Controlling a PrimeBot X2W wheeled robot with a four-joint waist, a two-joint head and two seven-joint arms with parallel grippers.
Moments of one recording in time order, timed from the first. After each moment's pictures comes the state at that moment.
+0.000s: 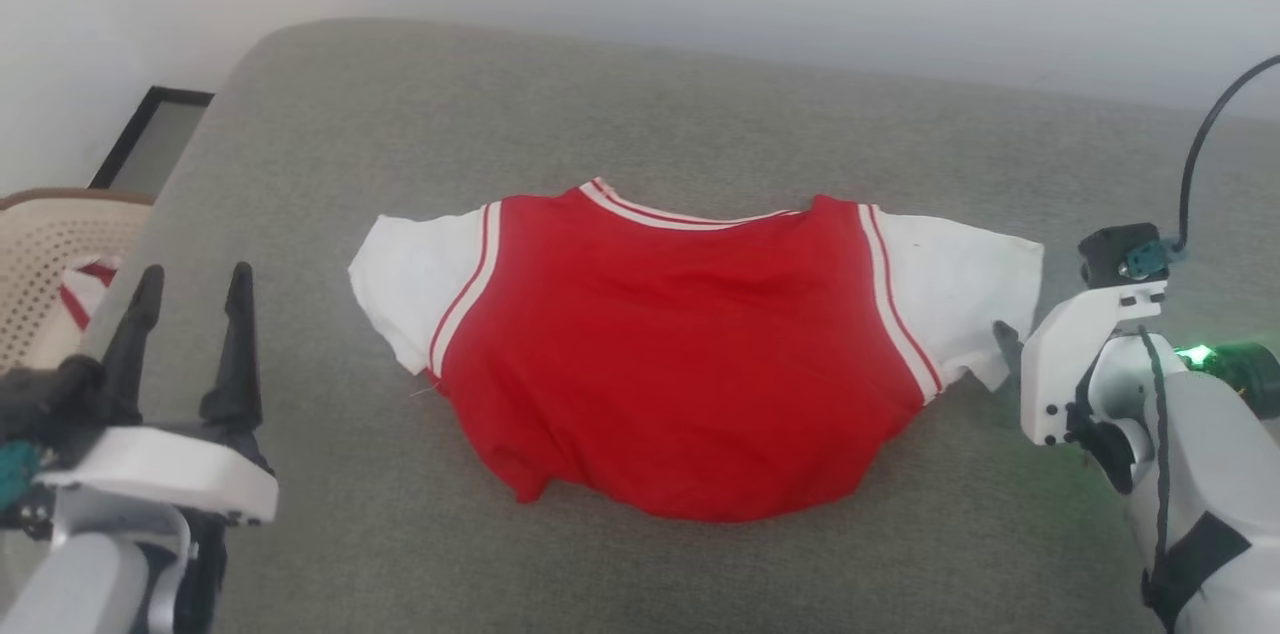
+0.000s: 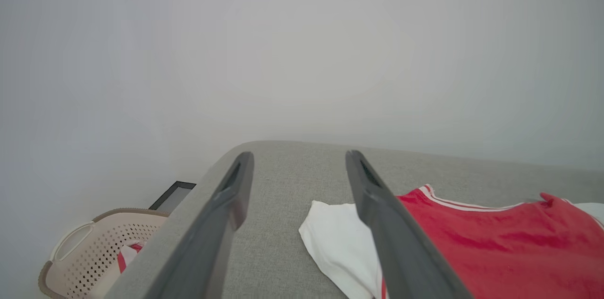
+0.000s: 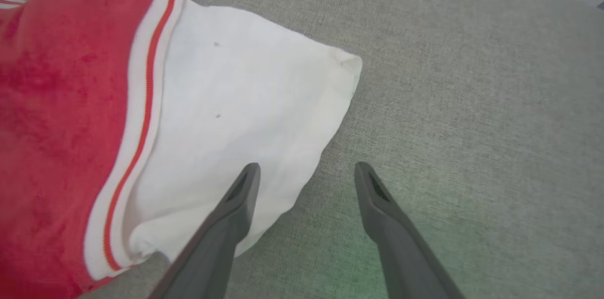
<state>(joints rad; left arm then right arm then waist) -0.19 0.58 -0.23 0.09 -0.68 0.18 -0.26 -0.57 -0.24 0.08 0.78 0.22 0.13 0.30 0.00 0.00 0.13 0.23</state>
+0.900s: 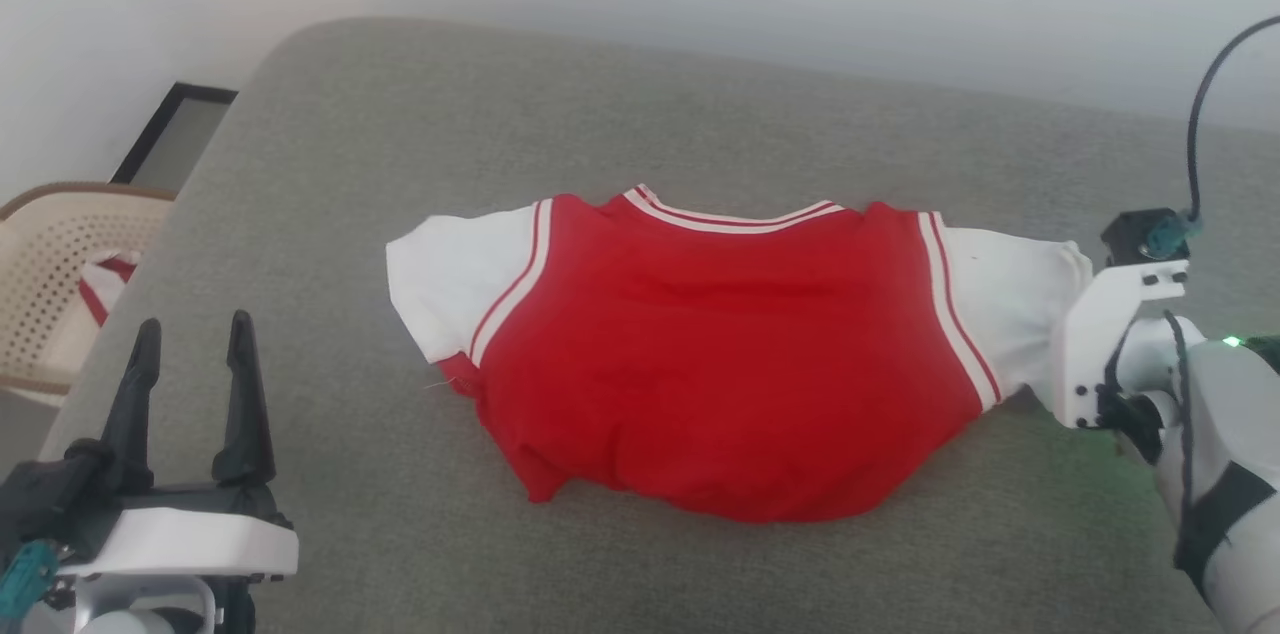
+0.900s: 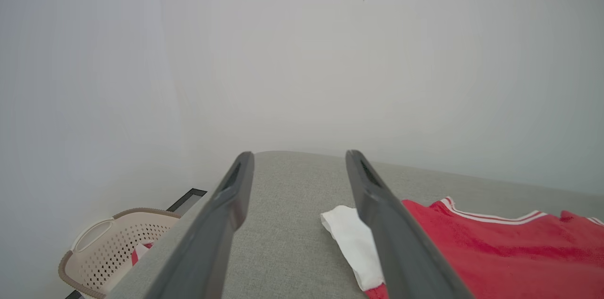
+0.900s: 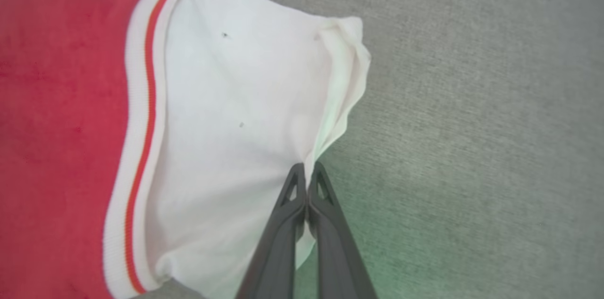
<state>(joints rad) -0.03 0.27 0.08 0.00 -0.36 0.01 -0.26 -0.74 -0.27 0.11 1.06 0.24 0.13 0.35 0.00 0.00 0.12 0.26</state>
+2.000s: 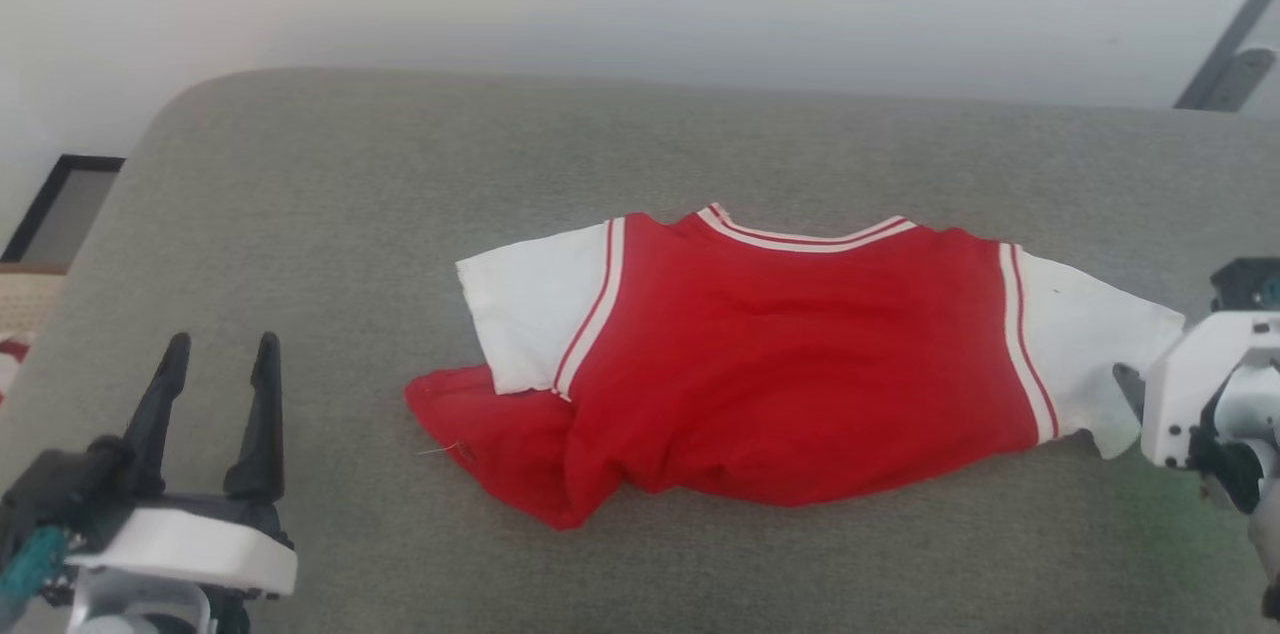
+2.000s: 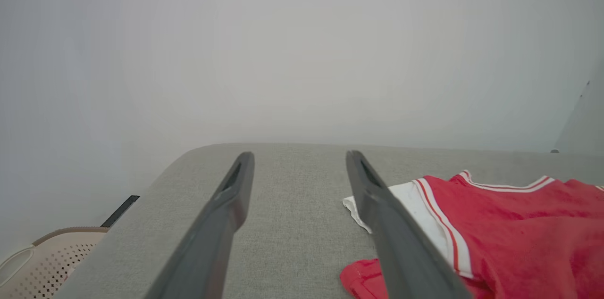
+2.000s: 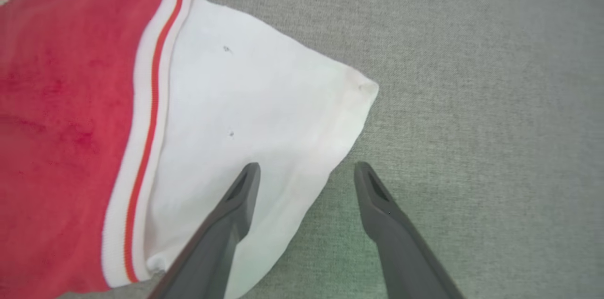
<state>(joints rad) -0.01 0.26 0.11 0.02 -0.31 -0.10 -0.20 -0.61 -0.42 0.16 0.98 0.42 0.13 0.31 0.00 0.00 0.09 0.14</state>
